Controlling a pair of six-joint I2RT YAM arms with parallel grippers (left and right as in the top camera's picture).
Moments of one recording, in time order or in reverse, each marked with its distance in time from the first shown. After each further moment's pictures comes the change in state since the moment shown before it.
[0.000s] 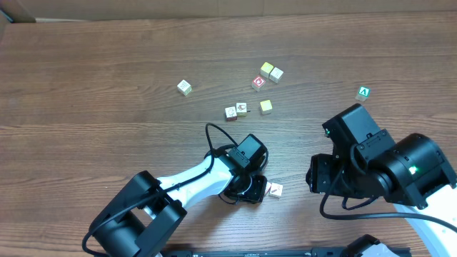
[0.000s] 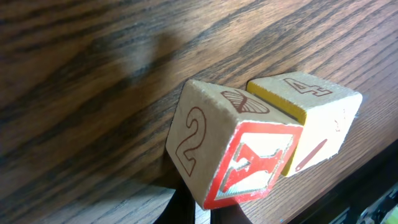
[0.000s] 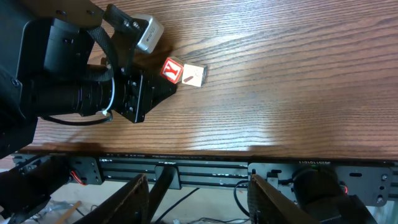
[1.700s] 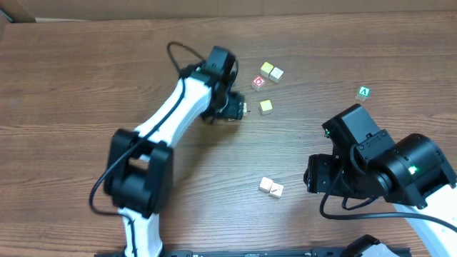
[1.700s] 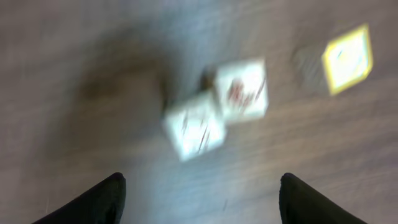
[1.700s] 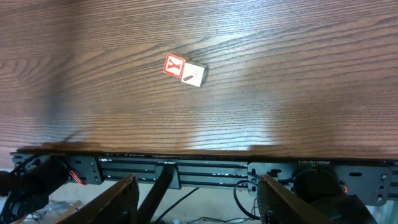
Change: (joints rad) left arm 0.386 0.288 0.724 -0.380 -0.305 0.298; right arm 0.000 0.000 -0.002 0.000 0.000 0.000
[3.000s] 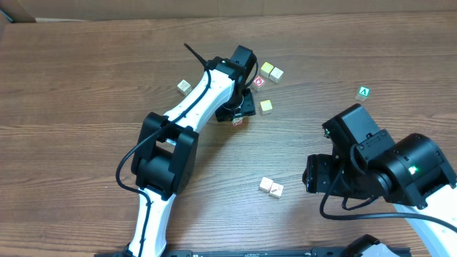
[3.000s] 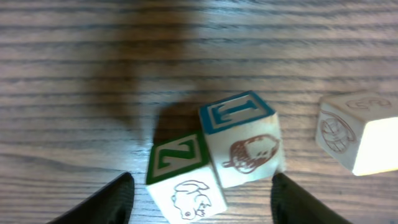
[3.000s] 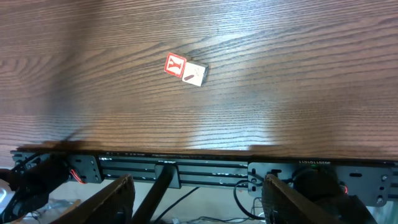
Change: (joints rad) left arm -0.069 0.211 0.218 -0.146 -0.054 -0.386; right arm 0.000 0.000 0.000 0.000 -0.004 -0.006
